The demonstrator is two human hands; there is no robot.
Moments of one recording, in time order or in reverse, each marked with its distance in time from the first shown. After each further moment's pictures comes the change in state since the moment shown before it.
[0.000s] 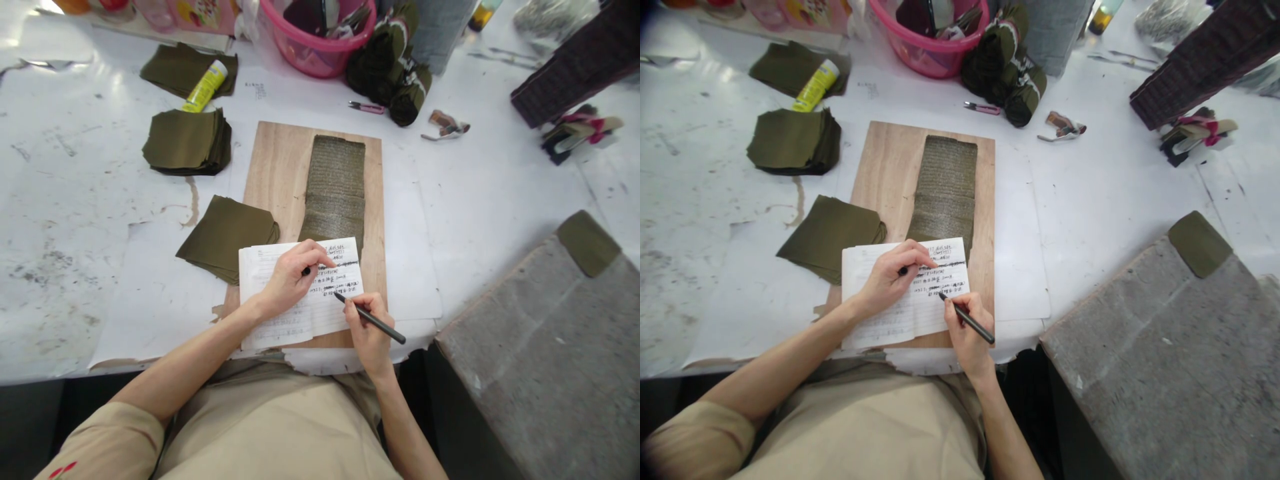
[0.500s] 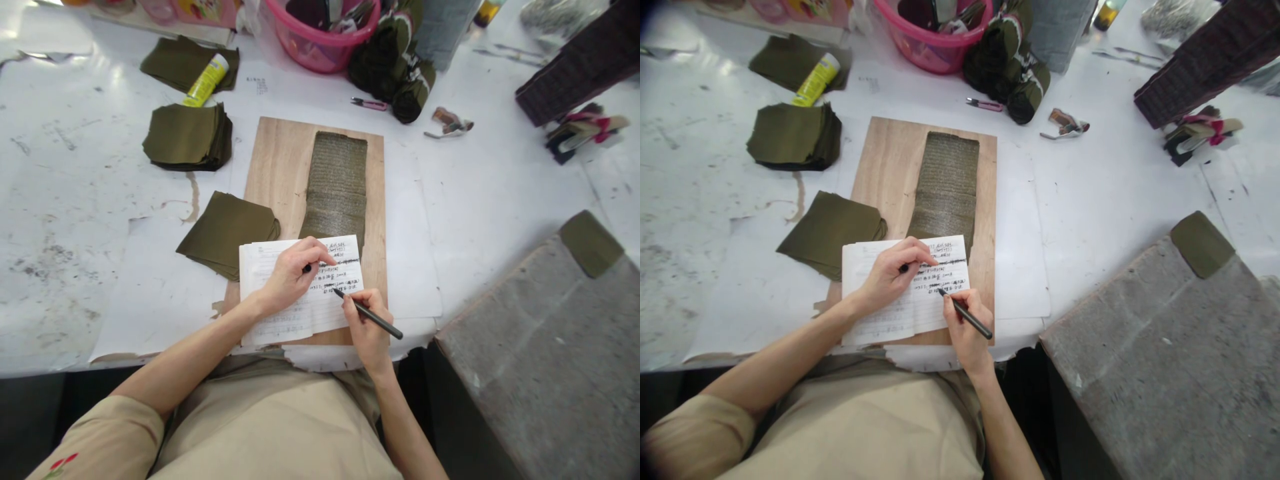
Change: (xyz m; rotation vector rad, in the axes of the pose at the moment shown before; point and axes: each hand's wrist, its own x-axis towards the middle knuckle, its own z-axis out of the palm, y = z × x) left_hand -0.001 0.000 0.001 0.007 -0.004 -0.001; right_hand 0.003 -0.002 0.000 -0.011 -0.022 0.011
